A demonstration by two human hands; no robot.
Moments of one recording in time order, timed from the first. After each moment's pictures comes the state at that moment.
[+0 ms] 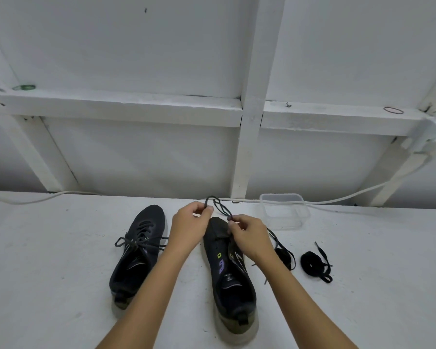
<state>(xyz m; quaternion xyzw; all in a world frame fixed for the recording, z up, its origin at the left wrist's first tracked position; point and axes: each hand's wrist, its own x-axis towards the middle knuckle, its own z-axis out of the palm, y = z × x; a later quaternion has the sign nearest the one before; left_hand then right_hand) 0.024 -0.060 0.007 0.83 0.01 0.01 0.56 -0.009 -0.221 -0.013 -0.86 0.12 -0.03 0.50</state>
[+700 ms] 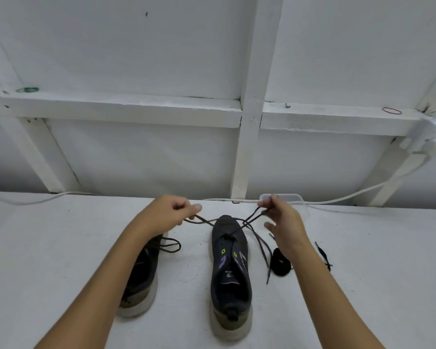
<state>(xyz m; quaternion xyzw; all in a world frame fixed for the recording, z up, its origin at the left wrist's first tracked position) 0.042 0.006 0.048 0.91 -0.14 -0.09 0.39 -0.017 -0.273 0.026 -0.59 0.18 -0.06 0.78</state>
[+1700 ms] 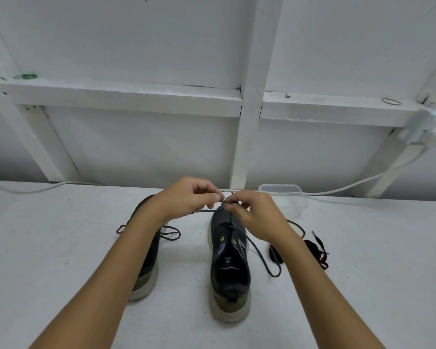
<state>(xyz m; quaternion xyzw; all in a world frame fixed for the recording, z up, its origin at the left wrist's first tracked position) 0.020 -0.028 0.082 0.80 -0.23 -0.19 0.53 -0.030 -0.233 0.050 -0.91 -0.08 -0.07 0.39</state>
